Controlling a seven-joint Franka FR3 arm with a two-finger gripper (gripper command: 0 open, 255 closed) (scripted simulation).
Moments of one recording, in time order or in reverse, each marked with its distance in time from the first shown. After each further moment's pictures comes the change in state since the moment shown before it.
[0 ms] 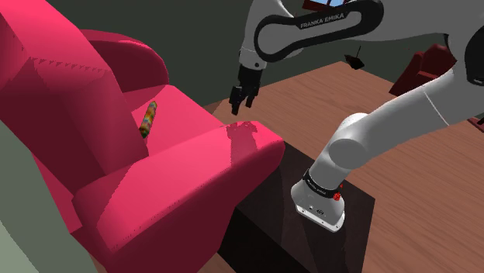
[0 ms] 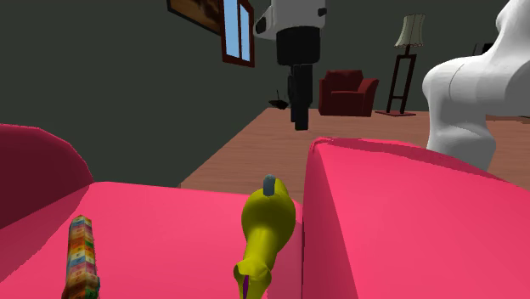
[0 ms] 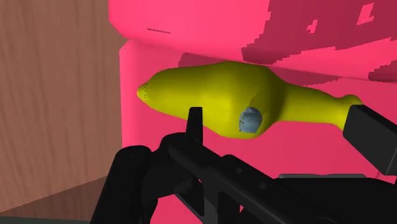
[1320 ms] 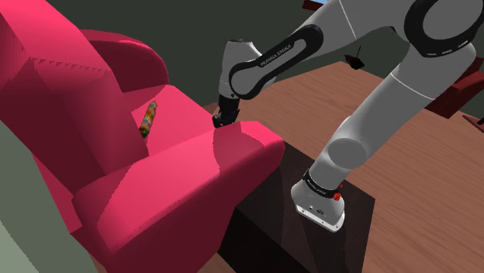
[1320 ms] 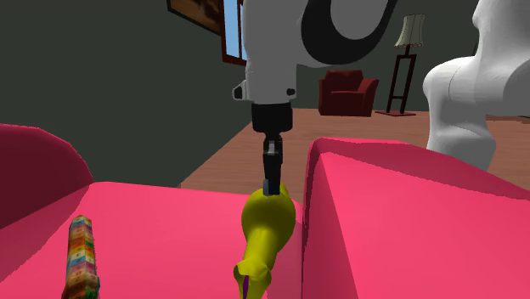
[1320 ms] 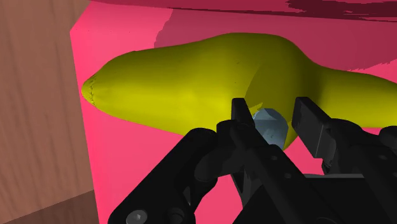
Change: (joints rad) arm -0.017 0.352 0.080 -0.011 -0.040 0.371 0.113
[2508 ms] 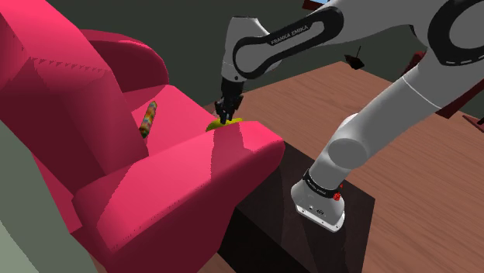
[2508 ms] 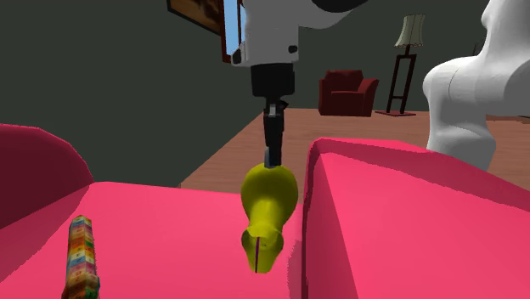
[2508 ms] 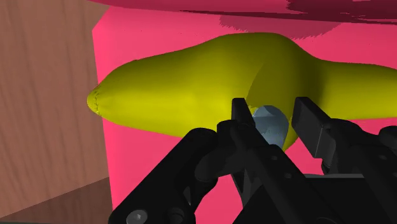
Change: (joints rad) arm 0.005 -0.127 -0.013 0.062 0.016 -0.191 -0.009
